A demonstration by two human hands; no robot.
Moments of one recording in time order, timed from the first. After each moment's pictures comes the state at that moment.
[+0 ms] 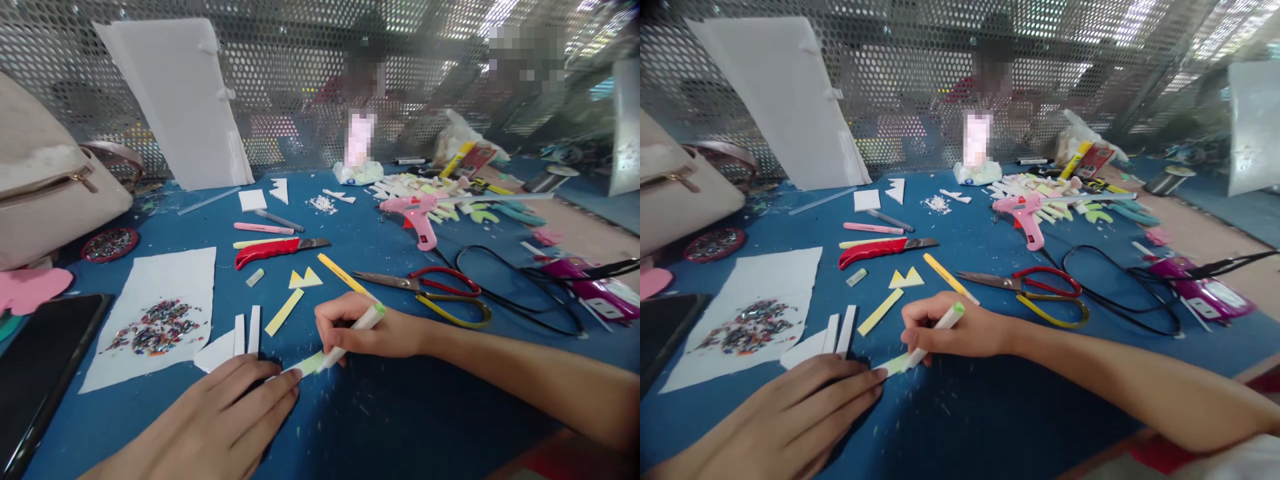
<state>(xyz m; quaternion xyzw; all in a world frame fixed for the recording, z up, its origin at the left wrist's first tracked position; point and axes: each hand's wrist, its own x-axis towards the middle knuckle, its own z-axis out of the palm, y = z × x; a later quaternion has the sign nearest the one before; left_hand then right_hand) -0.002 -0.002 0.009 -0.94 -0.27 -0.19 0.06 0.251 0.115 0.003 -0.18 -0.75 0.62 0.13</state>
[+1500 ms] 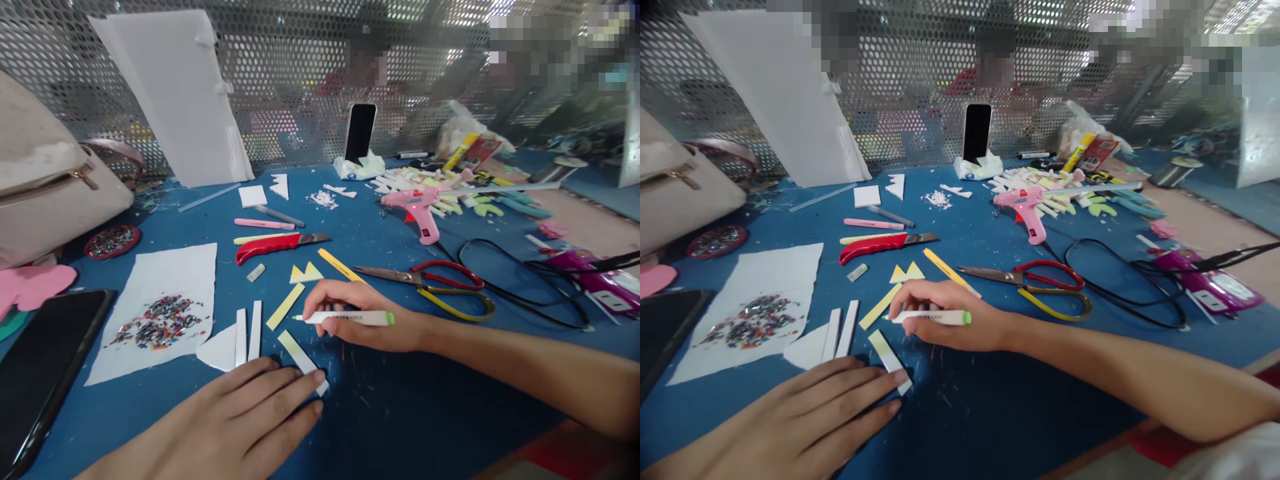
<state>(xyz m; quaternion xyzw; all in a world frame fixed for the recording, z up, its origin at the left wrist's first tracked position) -0.006 -0.011 0.004 -0.97 -0.23 -0.10 0.06 0.251 0.112 0.001 -0.17 -0.80 0.53 0.20</state>
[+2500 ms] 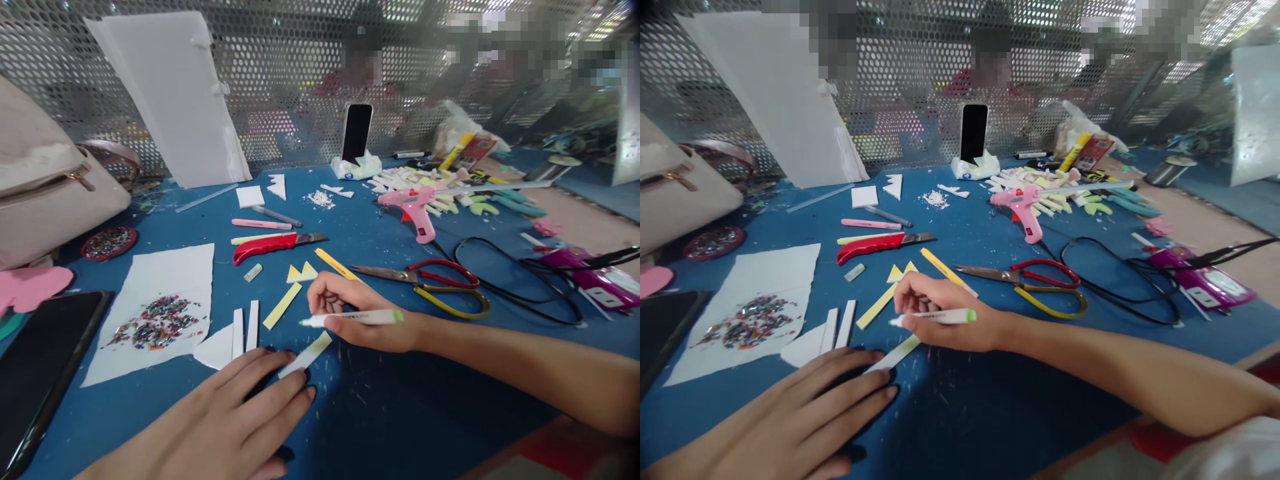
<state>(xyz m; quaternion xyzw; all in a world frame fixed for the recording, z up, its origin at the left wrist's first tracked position) -0.004 -0.008 0.011 -0.96 -0.25 -0.09 0.05 0.250 0.109 0.003 -0.17 -0.80 0.53 0.24</state>
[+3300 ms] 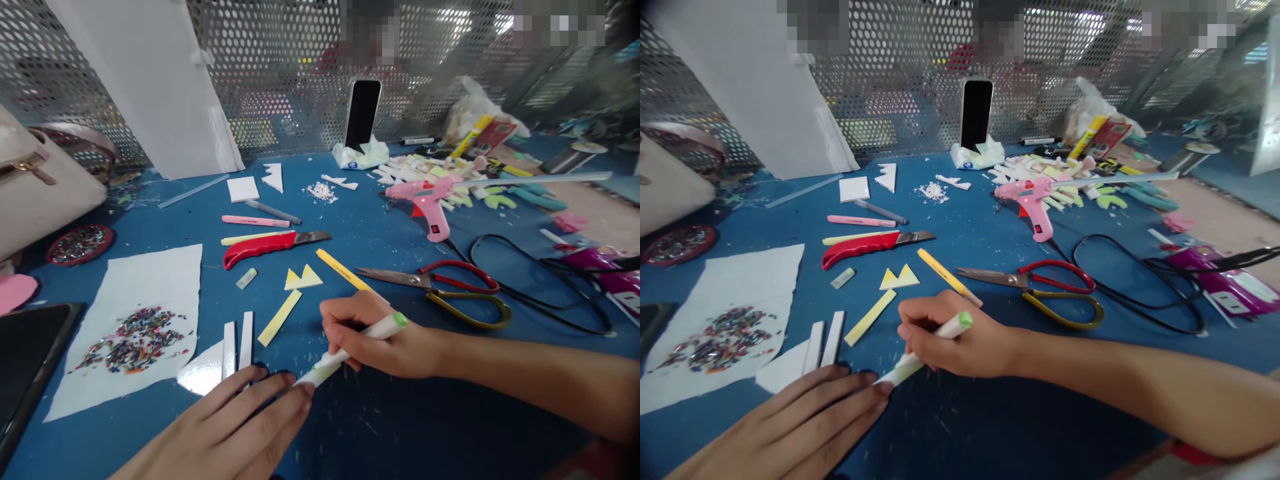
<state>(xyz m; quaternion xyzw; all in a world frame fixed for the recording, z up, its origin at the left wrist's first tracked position) 0.000 0.000 -0.021 -0.93 -0.29 -0.22 0.05 0.253 0.106 0.004 -0.24 -0.76 0.58 0.19</state>
